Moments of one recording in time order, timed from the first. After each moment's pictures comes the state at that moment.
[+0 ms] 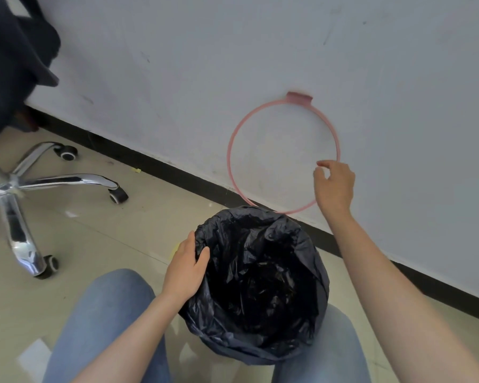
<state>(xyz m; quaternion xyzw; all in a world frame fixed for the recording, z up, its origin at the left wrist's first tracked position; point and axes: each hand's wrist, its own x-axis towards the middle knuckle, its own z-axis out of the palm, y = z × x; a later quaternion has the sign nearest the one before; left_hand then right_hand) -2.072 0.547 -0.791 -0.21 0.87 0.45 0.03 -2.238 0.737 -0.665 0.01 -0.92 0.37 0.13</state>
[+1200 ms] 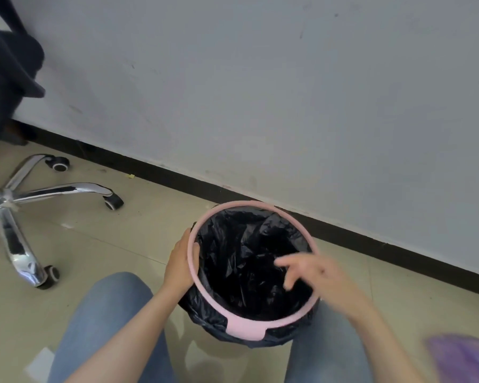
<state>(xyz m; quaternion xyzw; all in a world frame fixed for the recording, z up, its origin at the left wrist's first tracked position) -2.074 0.545 -0.791 -0.21 0.81 0.54 -0.02 -2.086 0.787 -0.681 0.21 -0.83 0.46 -0.23</state>
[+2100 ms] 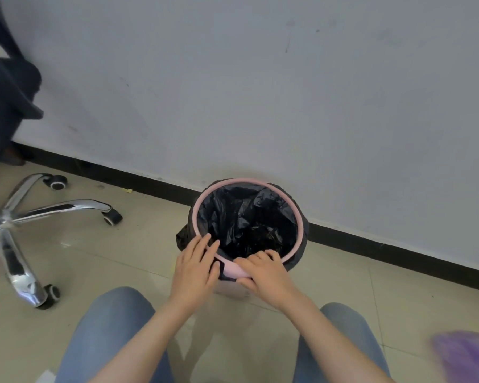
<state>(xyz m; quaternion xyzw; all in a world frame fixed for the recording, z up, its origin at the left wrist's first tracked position) -2.067 0.552 -0.793 -0.03 0.97 0.22 -0.10 -2.111 0.723 -0.775 0.36 -0.93 0.04 -0.02</state>
